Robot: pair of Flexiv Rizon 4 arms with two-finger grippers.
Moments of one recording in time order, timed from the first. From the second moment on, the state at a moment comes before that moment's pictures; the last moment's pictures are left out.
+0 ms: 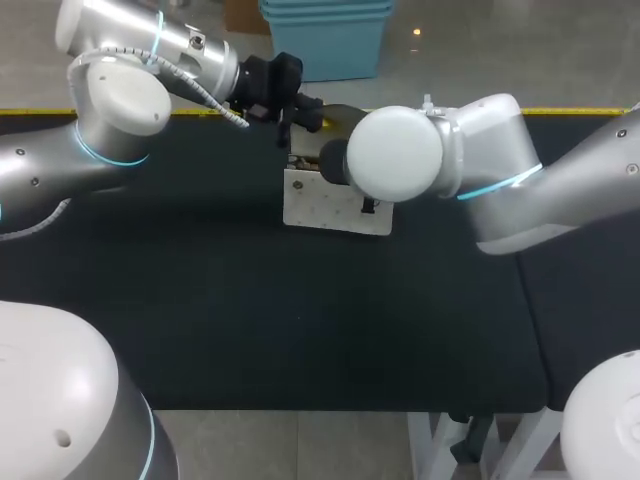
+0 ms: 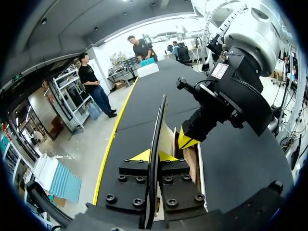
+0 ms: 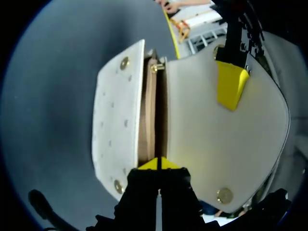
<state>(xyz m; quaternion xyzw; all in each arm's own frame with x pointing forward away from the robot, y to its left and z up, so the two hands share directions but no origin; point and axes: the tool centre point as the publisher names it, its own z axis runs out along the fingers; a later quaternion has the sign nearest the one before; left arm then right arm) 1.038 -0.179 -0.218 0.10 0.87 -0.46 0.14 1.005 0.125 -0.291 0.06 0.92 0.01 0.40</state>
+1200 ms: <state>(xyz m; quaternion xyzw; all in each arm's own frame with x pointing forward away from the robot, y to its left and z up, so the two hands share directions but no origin) 1.037 -0.179 -0.218 0.13 0.85 -0.49 0.13 1.022 0.127 -0.309 0.04 0.93 0.02 0.37</state>
